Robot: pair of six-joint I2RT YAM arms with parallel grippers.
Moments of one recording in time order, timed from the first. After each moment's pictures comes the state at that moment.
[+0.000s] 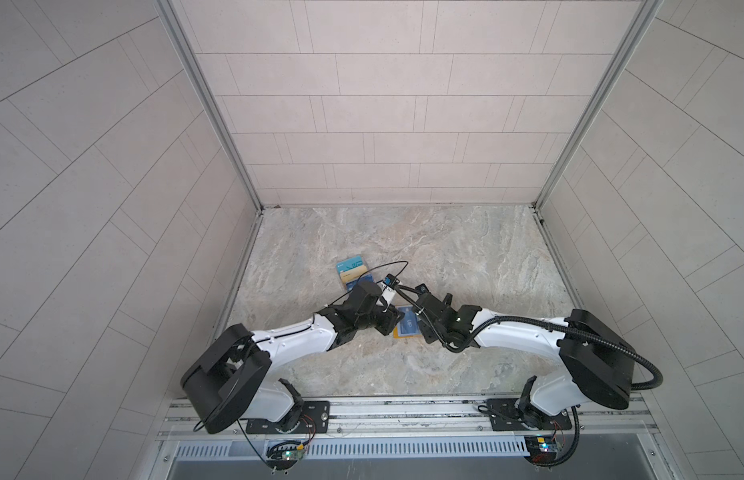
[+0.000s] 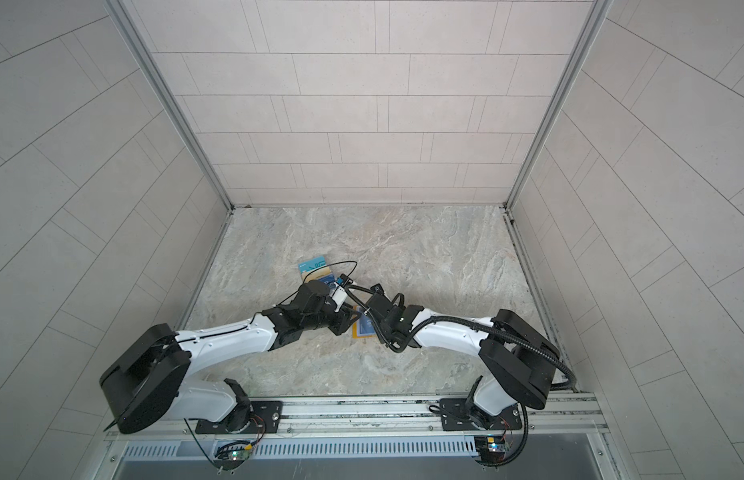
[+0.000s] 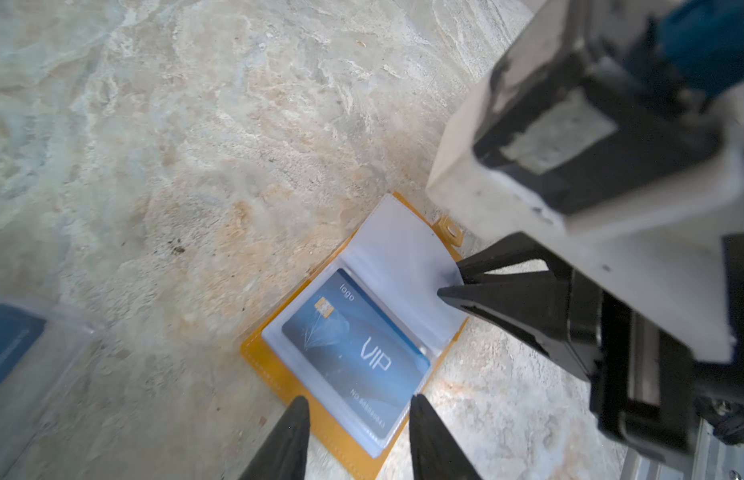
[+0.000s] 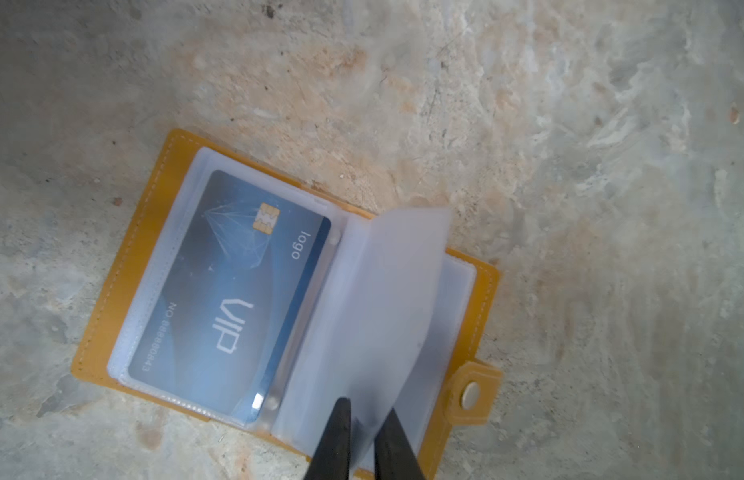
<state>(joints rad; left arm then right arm) -0.77 1.42 0.63 0.10 0.20 -0.20 0.89 1.50 0.78 -0.39 0.34 0.41</state>
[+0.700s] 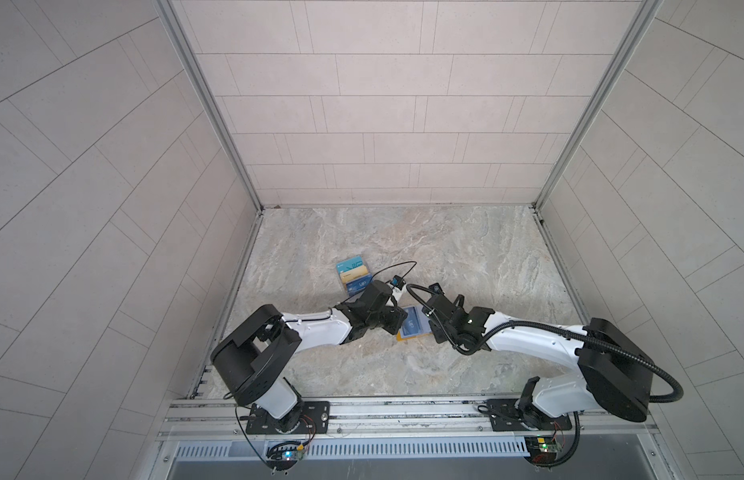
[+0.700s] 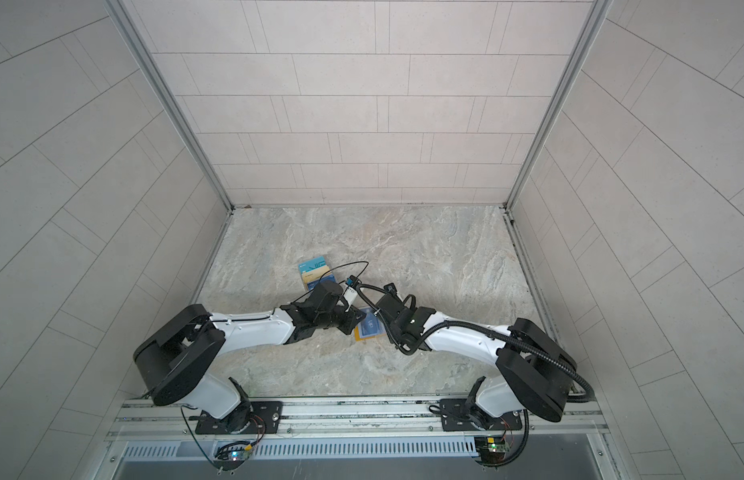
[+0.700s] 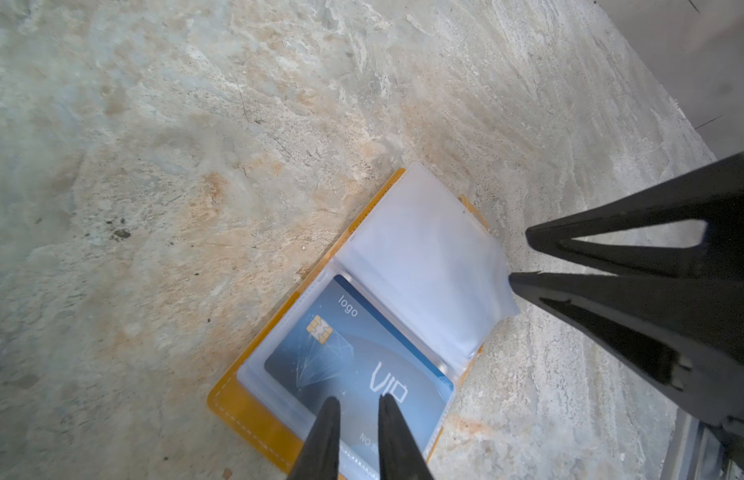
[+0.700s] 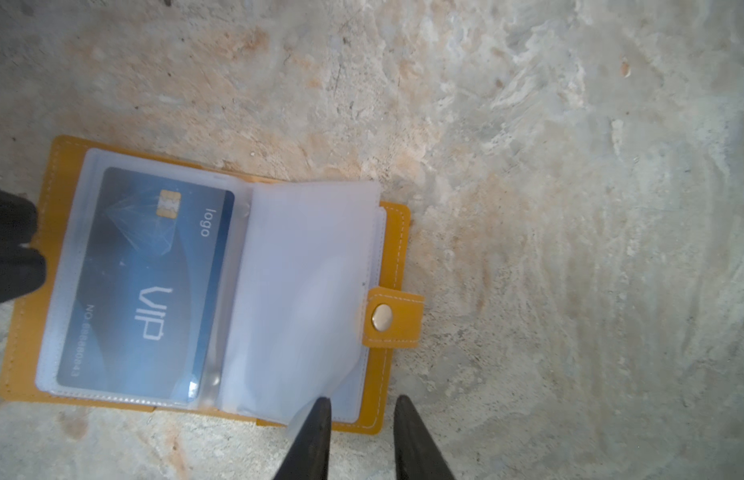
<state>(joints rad) -0.78 1.57 0.66 0.15 0.20 -0.27 0.86 1.39 0.72 -0.46 0.40 0.45</state>
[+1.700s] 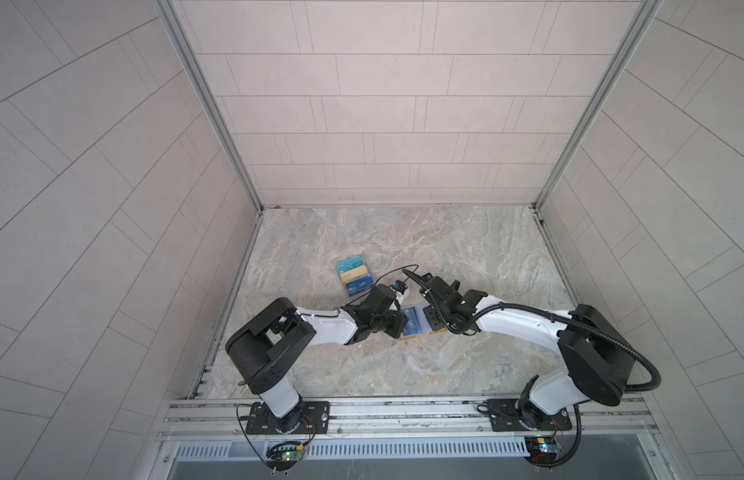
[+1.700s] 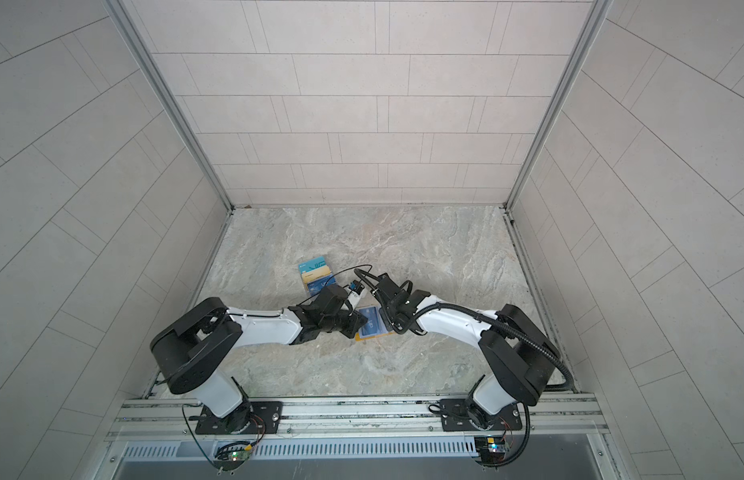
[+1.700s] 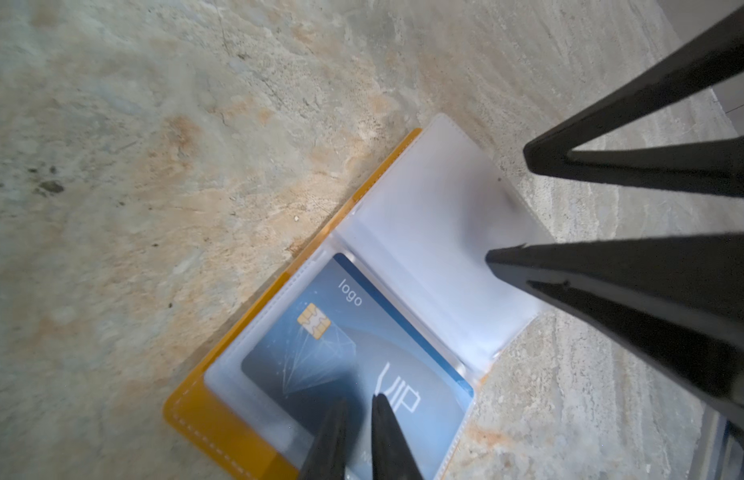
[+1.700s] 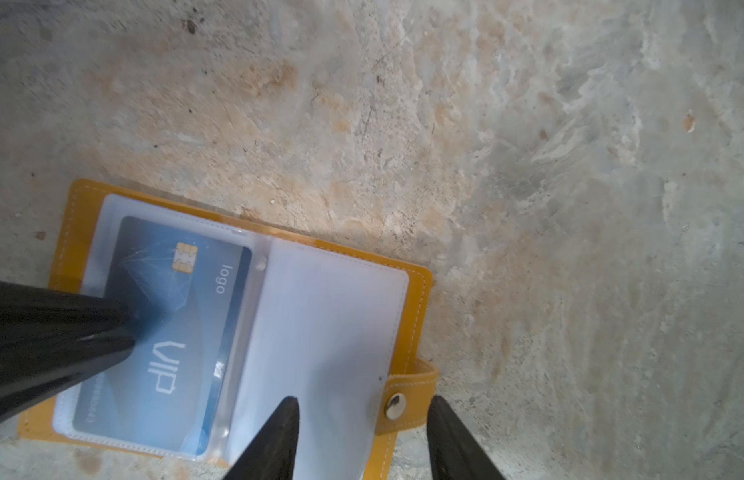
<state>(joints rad) -0.80 1.66 0.66 0.19 0.21 -0.31 0.76 1.54 0.87 -0.47 0.27 0.31</state>
